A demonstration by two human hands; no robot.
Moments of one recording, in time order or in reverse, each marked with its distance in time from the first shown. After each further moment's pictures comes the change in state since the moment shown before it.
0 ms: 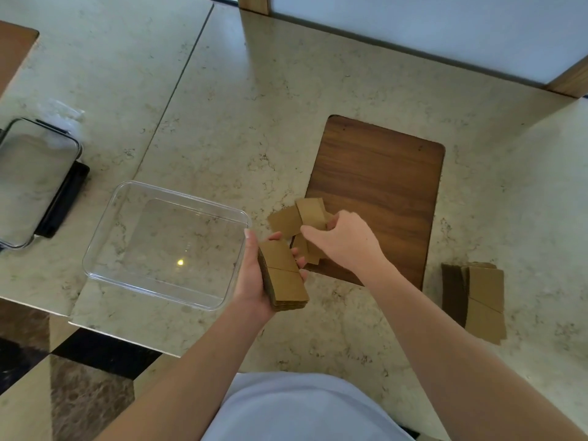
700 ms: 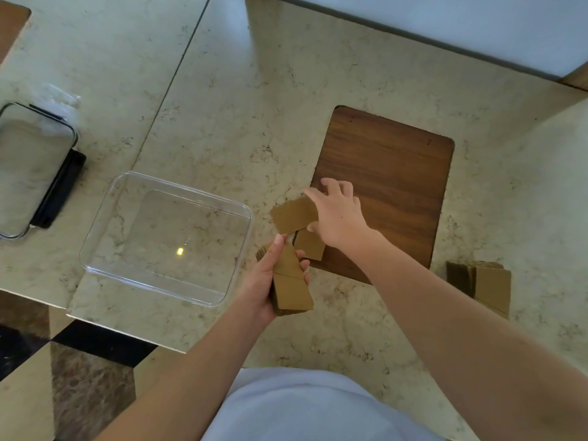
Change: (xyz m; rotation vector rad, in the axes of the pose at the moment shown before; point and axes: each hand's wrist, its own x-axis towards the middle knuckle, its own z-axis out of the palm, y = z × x) left_hand -0.002 -0.006 -0.009 0.048 -0.008 -0.074; right_hand 0.044 -0.014 0.011 -0.486 0.004 -0.371
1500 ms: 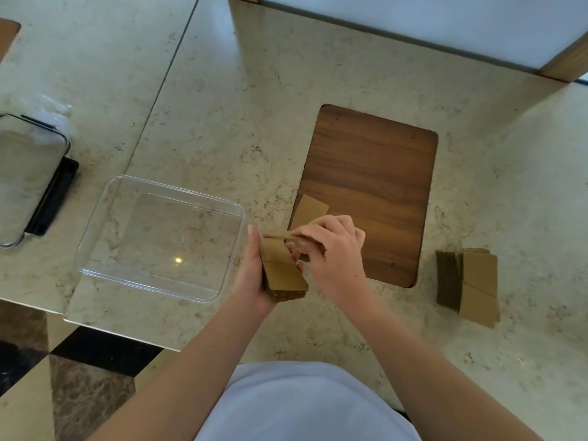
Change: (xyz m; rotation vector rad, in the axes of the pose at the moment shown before) left_hand -0.003 0.001 0.012 -0.028 0.080 -0.016; right_hand -0.097 -0.019 0.031 0.501 0.569 -0.055
